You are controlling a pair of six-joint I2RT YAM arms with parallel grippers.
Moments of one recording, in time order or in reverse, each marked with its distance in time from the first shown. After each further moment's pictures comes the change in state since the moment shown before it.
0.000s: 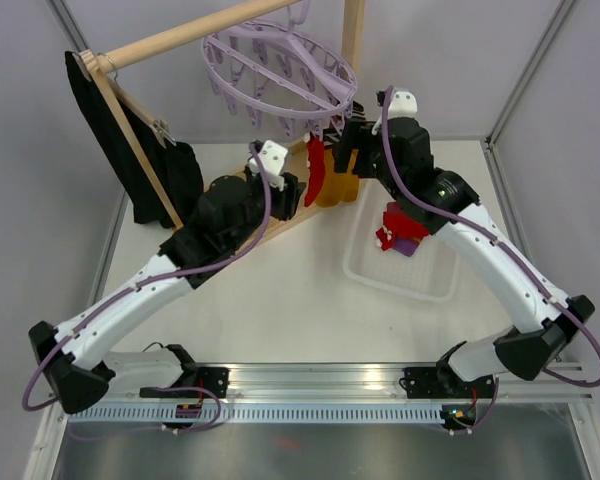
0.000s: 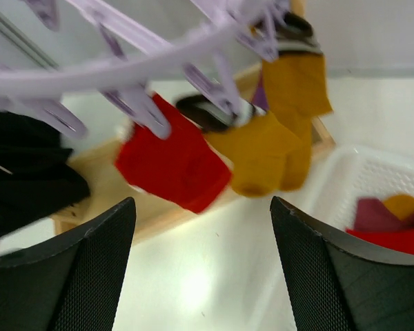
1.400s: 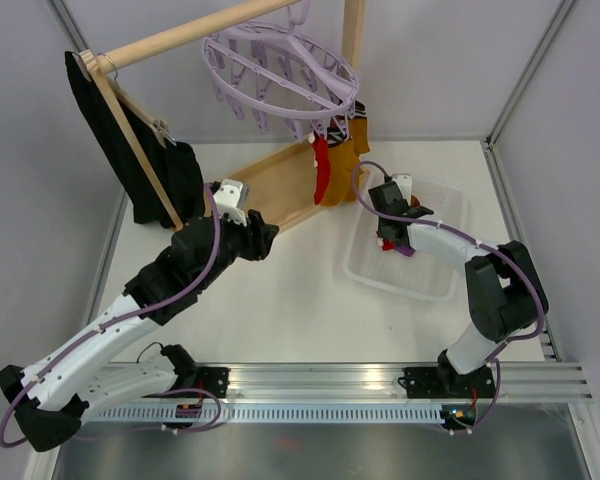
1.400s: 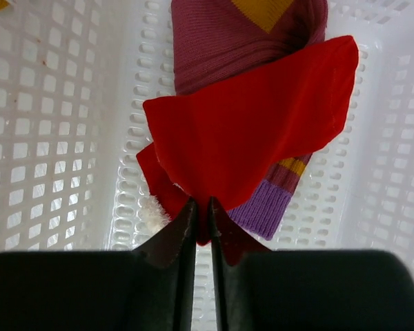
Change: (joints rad) left arm 0.000 -0.343 -0.266 -0.223 -0.042 -0.330; right arm -0.216 0.188 -0.643 0.157 0.149 -0.022
